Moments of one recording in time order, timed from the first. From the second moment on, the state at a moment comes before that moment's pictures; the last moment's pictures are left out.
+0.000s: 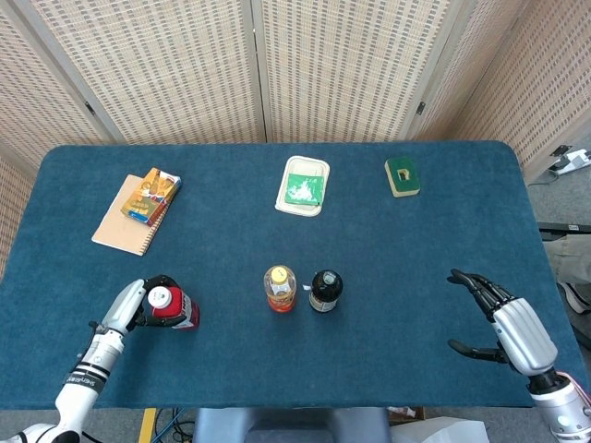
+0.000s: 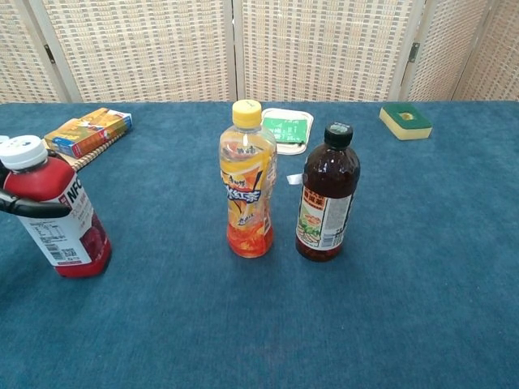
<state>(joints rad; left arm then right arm) -0.39 -1.33 -0.14 -1.65 1.26 1.05 -0.35 0.17 -1.04 -0.05 -1.66 -1.80 1.58 0.34</state>
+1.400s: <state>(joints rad) -0.58 -1.49 -0.24 -1.69 1.11 1.02 -0.02 0.17 -1.03 -0.05 -1.65 -1.80 1.58 0.37</state>
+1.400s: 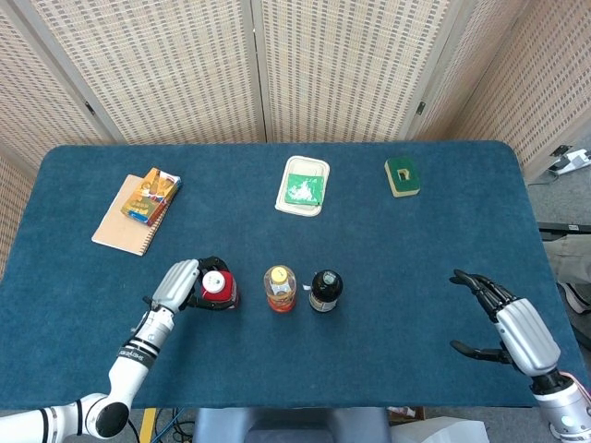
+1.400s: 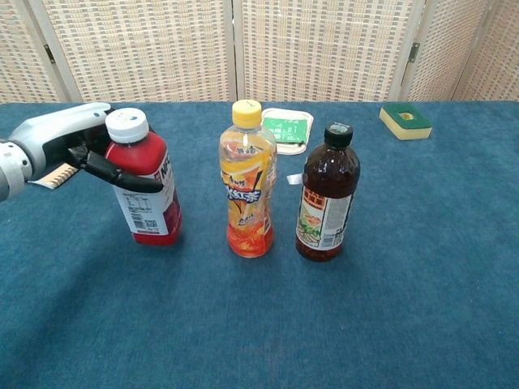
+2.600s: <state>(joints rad) -0.63 -1.58 -0.22 -1.64 1.05 1.01 0.06 0.16 -1.02 -0.05 -1.65 -1.80 1.58 0.39</state>
